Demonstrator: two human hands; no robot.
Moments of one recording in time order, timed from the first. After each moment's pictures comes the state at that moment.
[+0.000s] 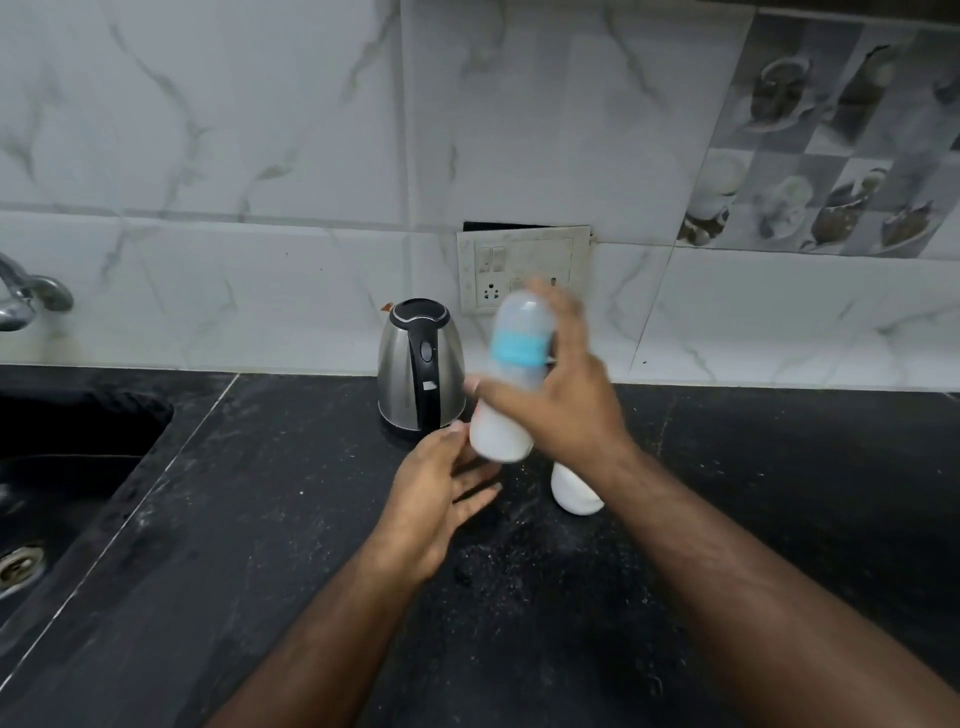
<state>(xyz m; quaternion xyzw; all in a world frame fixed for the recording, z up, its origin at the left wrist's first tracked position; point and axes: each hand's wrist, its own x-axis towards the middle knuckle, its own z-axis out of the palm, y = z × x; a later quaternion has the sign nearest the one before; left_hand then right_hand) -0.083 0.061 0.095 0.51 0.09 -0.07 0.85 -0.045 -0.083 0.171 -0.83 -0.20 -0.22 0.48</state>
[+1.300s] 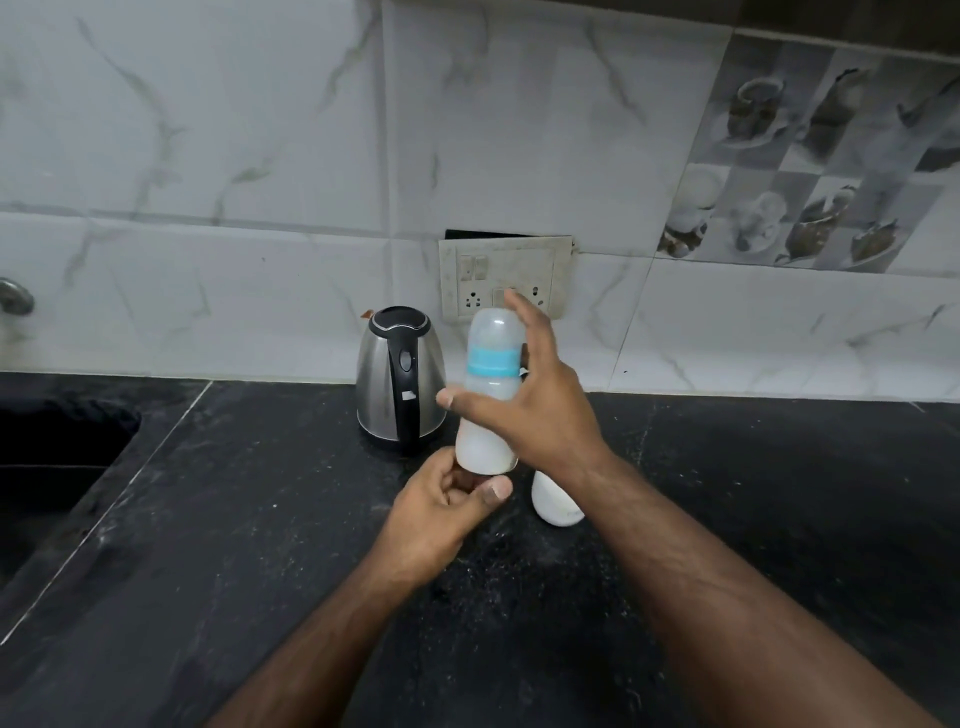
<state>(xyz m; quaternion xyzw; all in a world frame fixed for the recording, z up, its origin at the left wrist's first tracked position) -0.090 0.054 0.090 0.72 -0.05 -0.02 0.69 -0.039 -0.084 0.178 -0.84 -0.17 -0.18 0.48</state>
